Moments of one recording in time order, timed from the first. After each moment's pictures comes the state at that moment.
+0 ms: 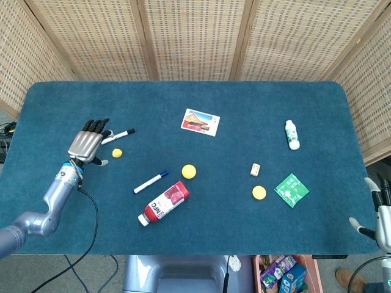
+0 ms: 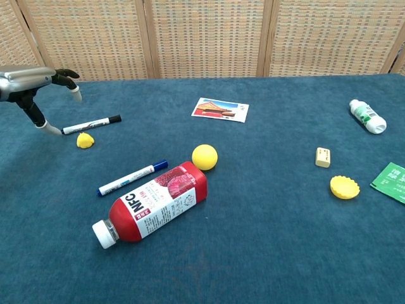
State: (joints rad) left arm -0.71 -1.45 -0.24 -1.15 1.17 0.77 0.19; right arm 0.00 -1.13 0.13 -1.59 -1.43 1.57 -0.10
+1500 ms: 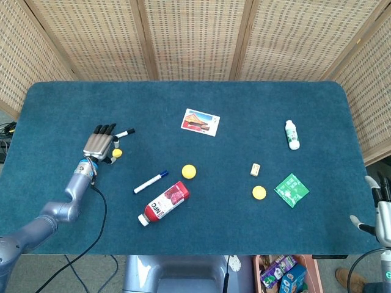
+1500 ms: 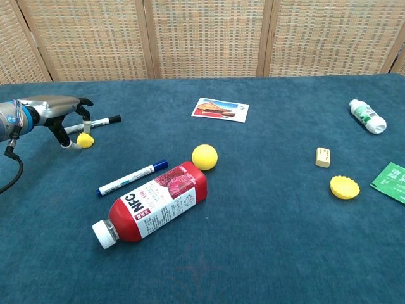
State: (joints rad) left arm -0.83 -1.72 -0.21 -0.72 1.11 0.62 0.12; right arm 0.03 -1.15 0.14 -1.55 -1.36 1.50 -0.10
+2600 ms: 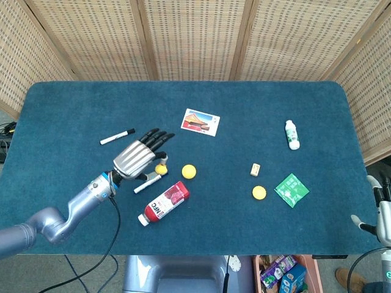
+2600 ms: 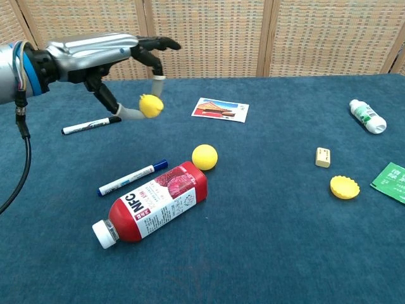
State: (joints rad) left arm -0.85 -1.39 -0.15 -1.42 1.61 0.96 -0.07; right arm 0.03 -1.15 0.15 -1.56 -1.34 1.51 -0.11
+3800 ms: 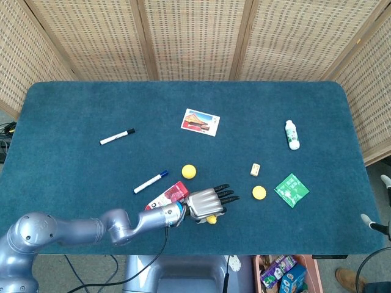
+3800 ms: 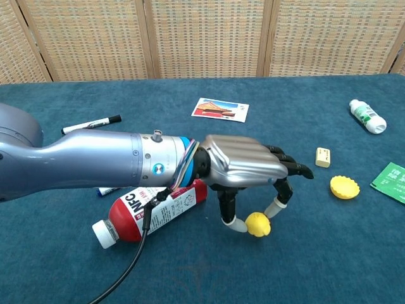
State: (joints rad) left arm -1.20 -1.76 -0.10 -1.28 1.58 0.61 0.10; right arm 0.02 -1.13 0.17 -1.54 -1.28 1.48 -0.04
